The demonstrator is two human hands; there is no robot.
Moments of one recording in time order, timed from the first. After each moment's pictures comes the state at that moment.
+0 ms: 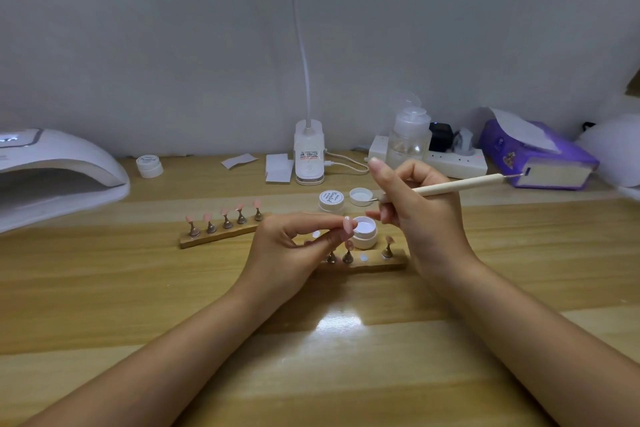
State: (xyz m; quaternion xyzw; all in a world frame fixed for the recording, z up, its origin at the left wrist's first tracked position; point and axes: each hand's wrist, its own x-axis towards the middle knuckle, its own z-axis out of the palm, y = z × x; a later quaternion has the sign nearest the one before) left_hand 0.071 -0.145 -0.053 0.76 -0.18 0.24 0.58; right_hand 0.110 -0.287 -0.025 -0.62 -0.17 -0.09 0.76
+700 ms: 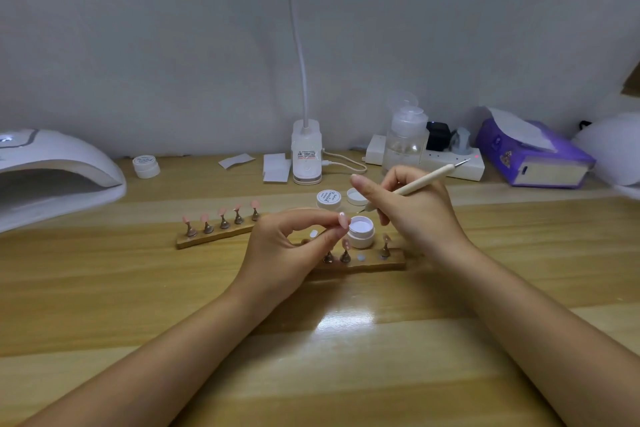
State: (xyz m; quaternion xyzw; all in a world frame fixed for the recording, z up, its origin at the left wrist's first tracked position) left_hand 0.068 -0.144 -0.050 0.78 -0.17 0.25 0.55; right_hand 0.133 -0.297 -0.035 -0.77 -0.15 -0.13 0.60
